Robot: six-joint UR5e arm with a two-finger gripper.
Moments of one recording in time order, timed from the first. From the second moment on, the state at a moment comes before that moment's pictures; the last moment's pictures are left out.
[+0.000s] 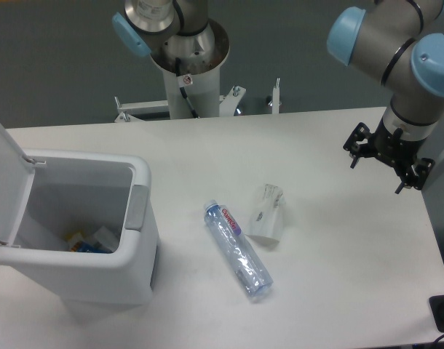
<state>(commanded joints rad) 2.77 -1.99 -1.33 -1.35 1.54 1.46</state>
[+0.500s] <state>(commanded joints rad) 2.77 -1.99 -1.35 -1.35 1.45 1.46</state>
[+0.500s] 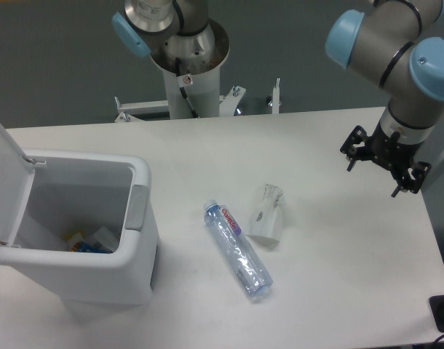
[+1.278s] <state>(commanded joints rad) 2.66 -1.98 -1.59 -1.20 1.43 1.25</state>
